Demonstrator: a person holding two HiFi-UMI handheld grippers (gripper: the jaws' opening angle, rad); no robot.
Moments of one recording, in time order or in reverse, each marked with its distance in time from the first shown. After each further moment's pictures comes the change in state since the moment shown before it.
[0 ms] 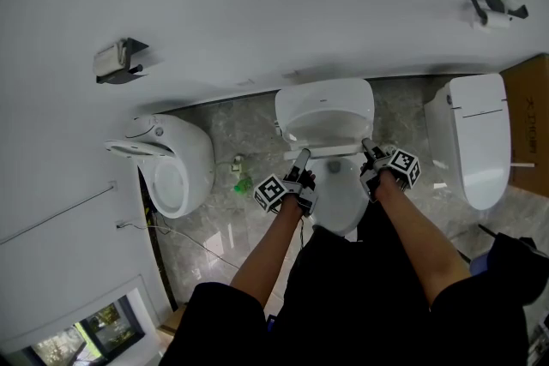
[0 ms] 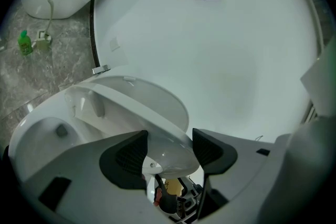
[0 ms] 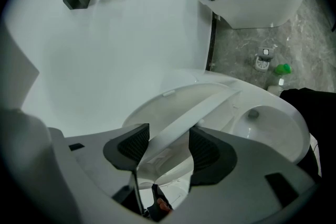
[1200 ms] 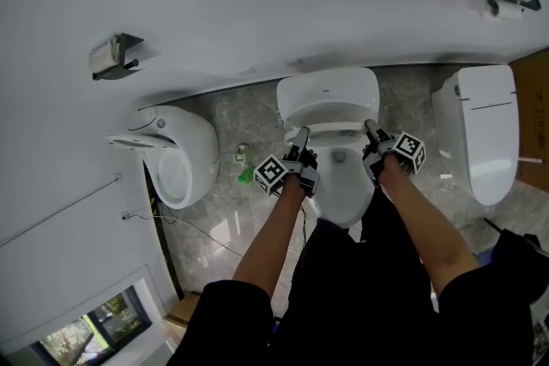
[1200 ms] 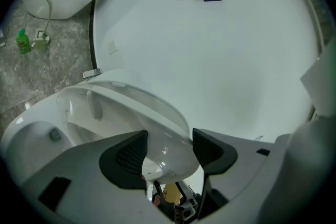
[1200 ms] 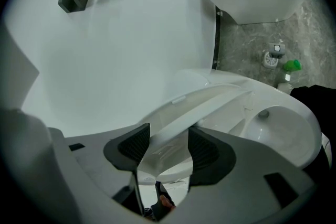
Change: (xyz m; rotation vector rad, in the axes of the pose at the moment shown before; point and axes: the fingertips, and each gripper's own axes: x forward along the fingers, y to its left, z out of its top) left arm 0.037 -0.005 0.027 -0.008 -0.069 -0.003; right arm 0.026 0.019 0.021 0.023 0.005 0.063
